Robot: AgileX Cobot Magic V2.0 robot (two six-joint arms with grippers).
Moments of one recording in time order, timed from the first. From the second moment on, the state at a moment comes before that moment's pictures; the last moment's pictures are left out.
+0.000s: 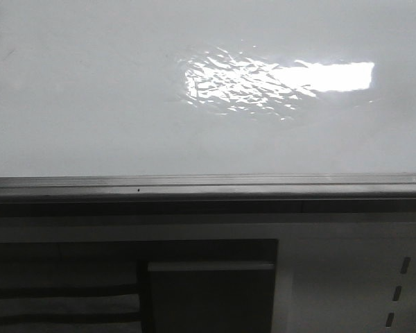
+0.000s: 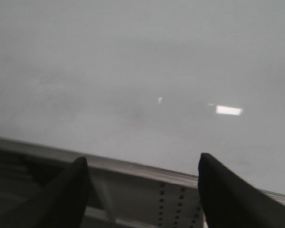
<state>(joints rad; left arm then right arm) -0.23 1.11 -0.84 -0.15 0.61 0.21 0.02 0.45 -0.80 0.26 0.89 -0.29</state>
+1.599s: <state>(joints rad) -0.86 1.34 -1.23 -0.30 1.07 0.78 0.52 1.16 -1.09 0.72 1.01 -1.12</state>
